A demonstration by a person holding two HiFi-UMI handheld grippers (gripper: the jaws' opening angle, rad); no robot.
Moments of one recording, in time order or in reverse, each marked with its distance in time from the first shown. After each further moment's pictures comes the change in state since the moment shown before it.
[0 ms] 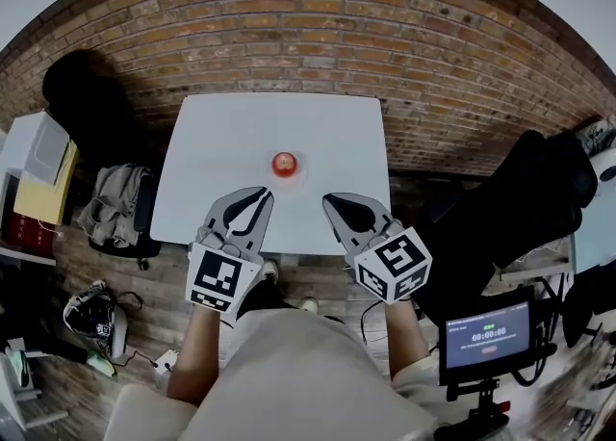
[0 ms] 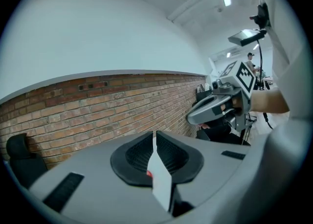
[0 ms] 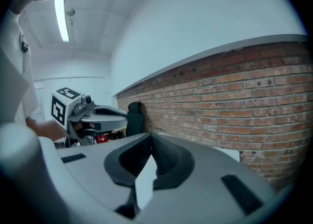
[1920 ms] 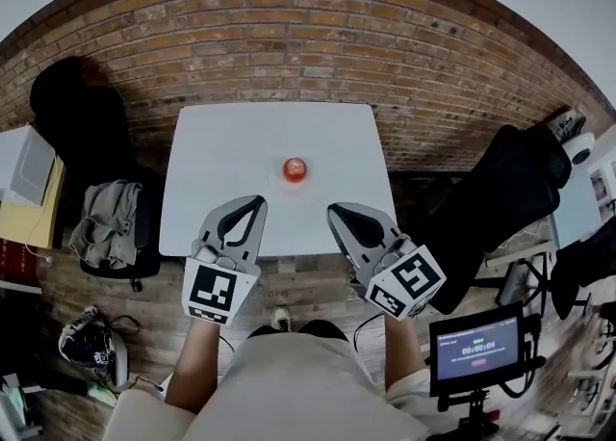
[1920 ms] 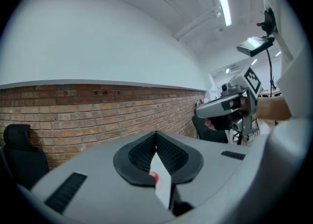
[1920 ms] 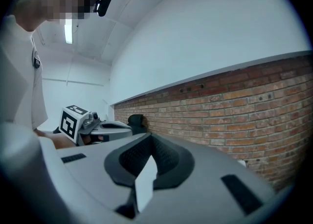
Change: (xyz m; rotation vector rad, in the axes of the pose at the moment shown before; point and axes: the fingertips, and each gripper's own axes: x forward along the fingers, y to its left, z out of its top) left arm -0.074 0.062 -0.007 -0.078 -0.151 -0.027; right arm 0.015 0.089 0.055 -0.027 -0.155 -0.067
